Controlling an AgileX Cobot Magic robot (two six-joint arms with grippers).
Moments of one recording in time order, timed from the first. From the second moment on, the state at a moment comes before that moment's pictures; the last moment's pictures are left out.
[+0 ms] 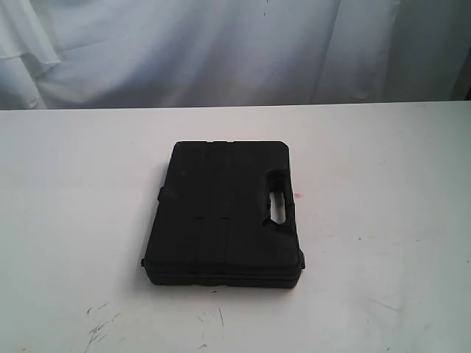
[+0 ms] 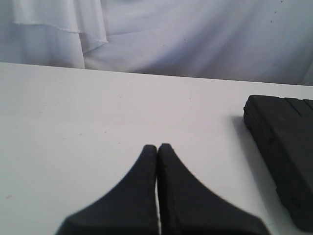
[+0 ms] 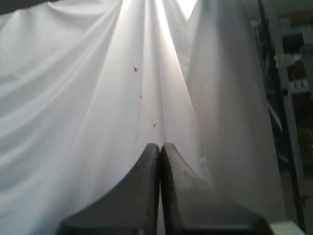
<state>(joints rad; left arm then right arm) -0.02 0.00 -0.01 0.01 0.30 -0.09 0.09 0.23 -0.32 -0.01 -0.09 0.18</state>
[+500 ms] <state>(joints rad) -0.02 0.00 -0.01 0.01 0.30 -0.09 0.20 0.87 -0.50 0.21 0.61 0.19</state>
